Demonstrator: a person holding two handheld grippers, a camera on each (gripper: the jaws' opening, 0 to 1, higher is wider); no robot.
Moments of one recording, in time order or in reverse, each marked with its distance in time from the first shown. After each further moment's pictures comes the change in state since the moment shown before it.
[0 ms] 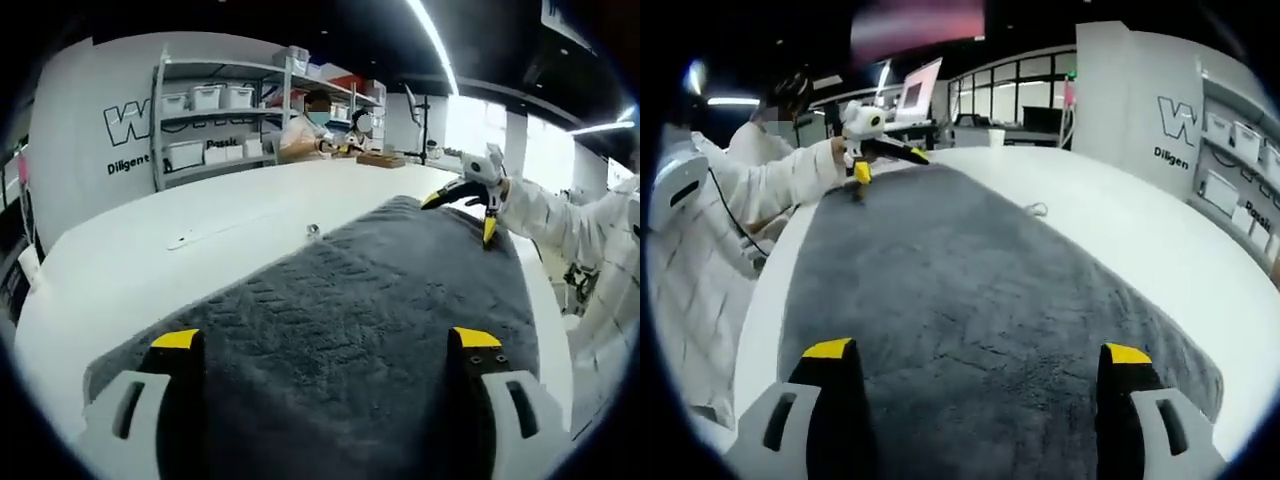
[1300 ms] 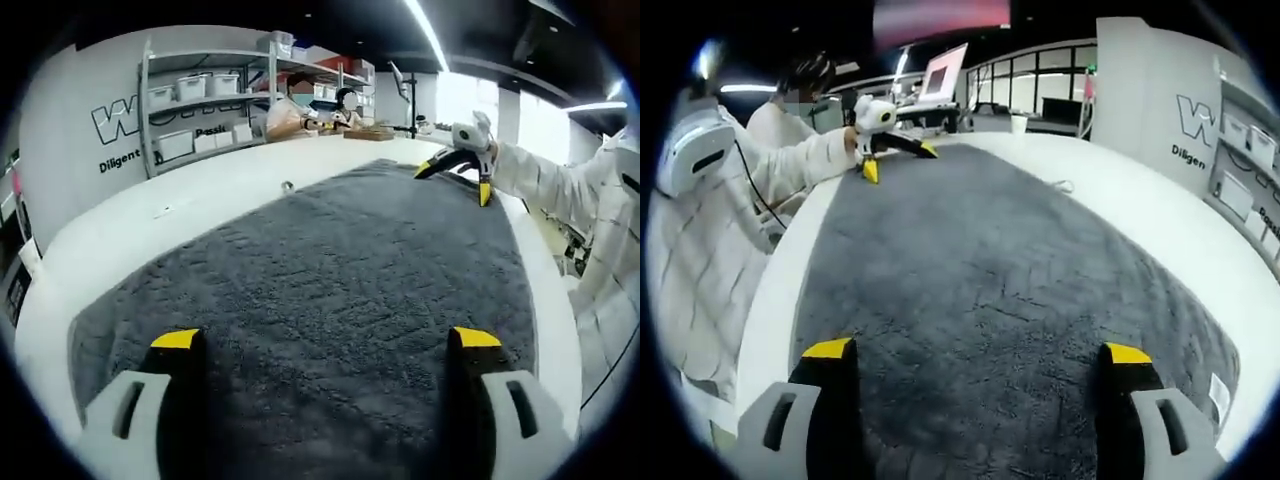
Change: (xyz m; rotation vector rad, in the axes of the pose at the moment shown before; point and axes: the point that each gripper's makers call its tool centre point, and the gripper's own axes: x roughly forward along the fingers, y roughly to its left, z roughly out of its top) left arm -0.034 -0.060 -0.059 0.048 0.094 -0.046; right arm -0.013 0.050 -0.042 -0.065 0.052 0.101
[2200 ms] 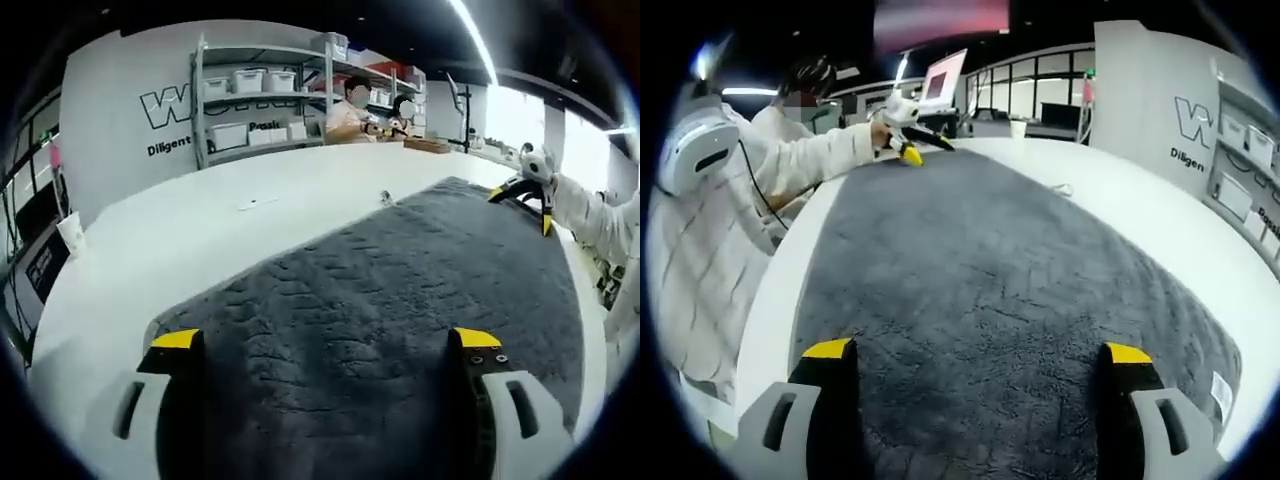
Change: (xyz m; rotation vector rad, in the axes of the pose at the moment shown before) left arm -0.013 0.114 0.003 -0.106 -0.011 0.197; right arm 0.000 0.000 0.000 0.004 -0.030 -0.001
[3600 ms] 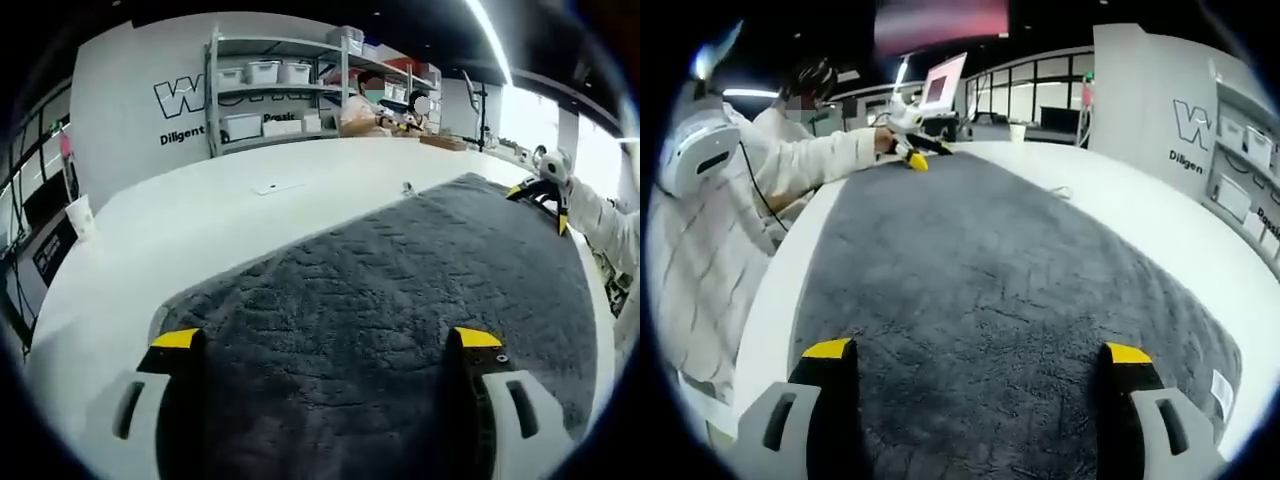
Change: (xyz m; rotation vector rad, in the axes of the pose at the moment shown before) left arm 0.003 0.018 -0.012 -0.043 0.022 0.046; right arm 0.000 -0.001 0.000 0.000 -0.017 -0.004
